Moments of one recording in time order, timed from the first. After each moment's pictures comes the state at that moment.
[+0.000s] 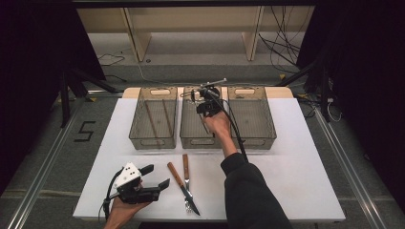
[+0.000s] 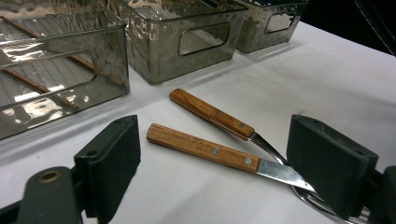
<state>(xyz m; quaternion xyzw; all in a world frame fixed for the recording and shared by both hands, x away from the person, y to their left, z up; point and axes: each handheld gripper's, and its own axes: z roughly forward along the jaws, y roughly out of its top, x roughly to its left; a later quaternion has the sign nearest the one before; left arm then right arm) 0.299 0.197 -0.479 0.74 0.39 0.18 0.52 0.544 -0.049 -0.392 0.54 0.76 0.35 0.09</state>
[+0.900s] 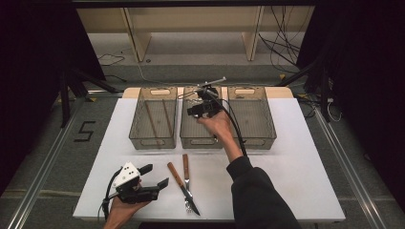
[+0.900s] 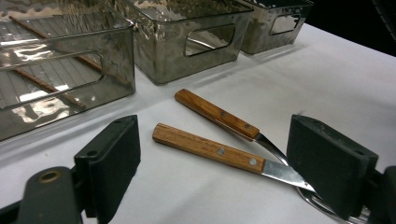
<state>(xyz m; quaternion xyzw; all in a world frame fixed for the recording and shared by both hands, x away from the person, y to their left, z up) 0.300 0.200 -0.479 0.73 0.40 0.18 0.53 0.522 -0.048 -0.372 0.47 0.79 0.38 0.07</state>
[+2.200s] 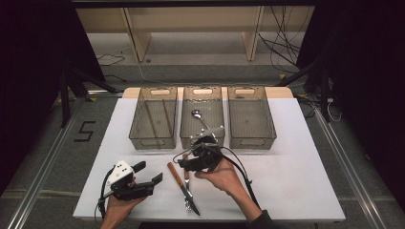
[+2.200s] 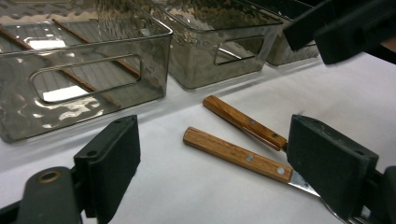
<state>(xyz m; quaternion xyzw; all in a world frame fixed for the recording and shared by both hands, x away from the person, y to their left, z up) 0.304 0.215 -0.478 0.70 0.43 0.20 0.53 0.379 -0.047 -0.412 0.36 0.85 0.39 0.03</state>
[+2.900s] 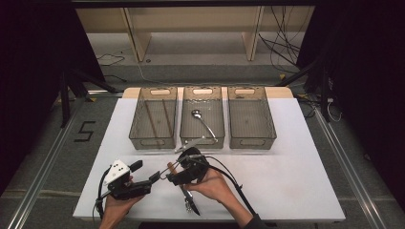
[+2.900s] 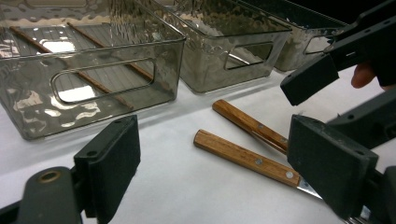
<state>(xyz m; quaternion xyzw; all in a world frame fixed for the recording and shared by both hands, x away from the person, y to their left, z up) 0.304 0.220 -0.477 0.69 0.44 0.21 0.53 0.363 -0.015 -0.433 0.30 0.88 0.37 0.01</state>
